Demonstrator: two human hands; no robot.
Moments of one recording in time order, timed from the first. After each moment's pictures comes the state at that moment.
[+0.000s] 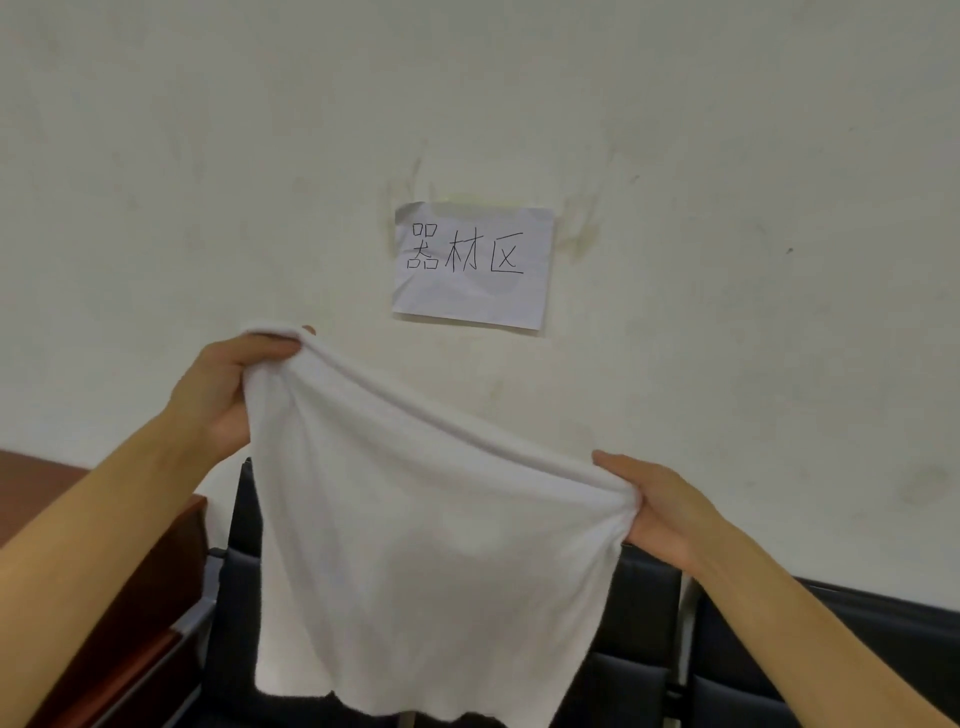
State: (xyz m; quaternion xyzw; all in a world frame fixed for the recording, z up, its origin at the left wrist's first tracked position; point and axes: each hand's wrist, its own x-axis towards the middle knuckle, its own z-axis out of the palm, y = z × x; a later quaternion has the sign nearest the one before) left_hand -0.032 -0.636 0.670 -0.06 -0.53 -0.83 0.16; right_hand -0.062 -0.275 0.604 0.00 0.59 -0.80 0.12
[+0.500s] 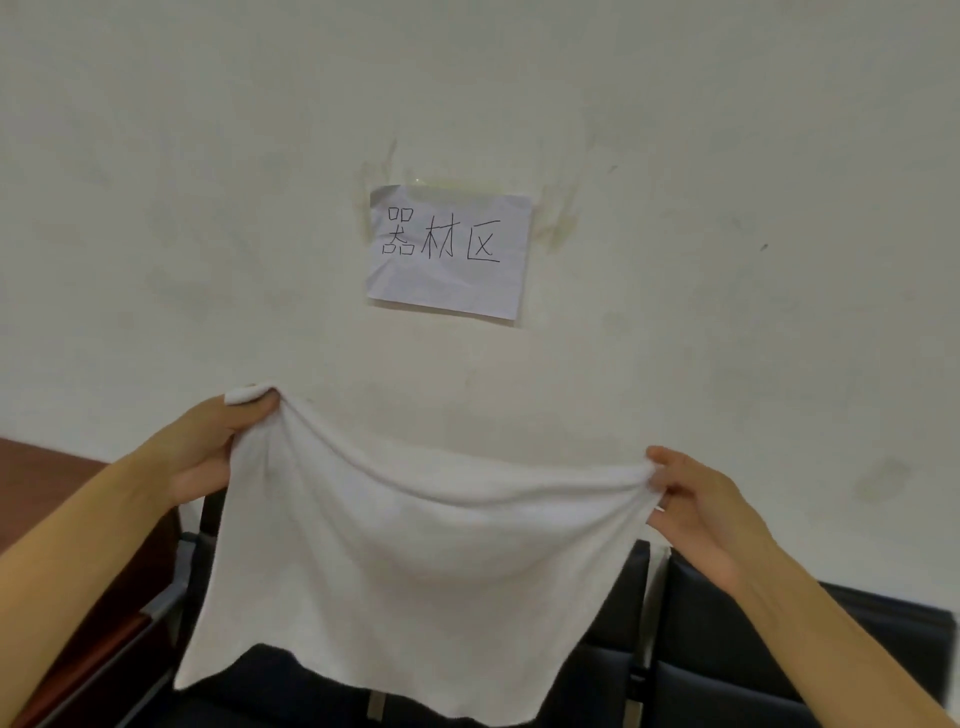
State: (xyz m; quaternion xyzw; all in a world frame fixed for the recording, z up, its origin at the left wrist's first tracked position) left_hand -0.052 -0.637 0.612 0.02 -0.60 -0.80 0.05; right_hand -0.050 -0.209 0.607 0.01 0.57 -0.82 -0.01
